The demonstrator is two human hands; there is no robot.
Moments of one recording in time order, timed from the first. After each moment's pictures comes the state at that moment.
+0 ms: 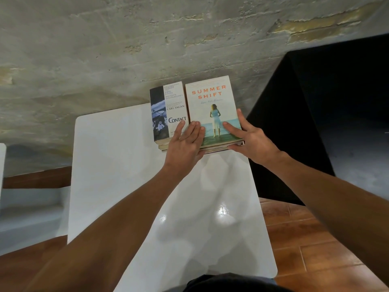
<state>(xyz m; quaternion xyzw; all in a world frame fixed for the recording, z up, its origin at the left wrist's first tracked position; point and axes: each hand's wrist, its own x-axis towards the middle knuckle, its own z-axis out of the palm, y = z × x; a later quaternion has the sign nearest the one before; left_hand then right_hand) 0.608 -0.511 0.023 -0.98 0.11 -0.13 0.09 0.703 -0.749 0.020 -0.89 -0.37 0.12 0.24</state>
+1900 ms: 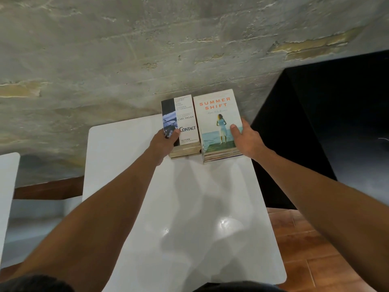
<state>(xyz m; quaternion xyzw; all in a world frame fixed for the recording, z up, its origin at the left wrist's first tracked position) 0.631 -0.440 0.060 -0.79 -0.34 0.14 -0.49 0.706 -0.689 0.049 -0.88 0.02 0.25 0.39</state>
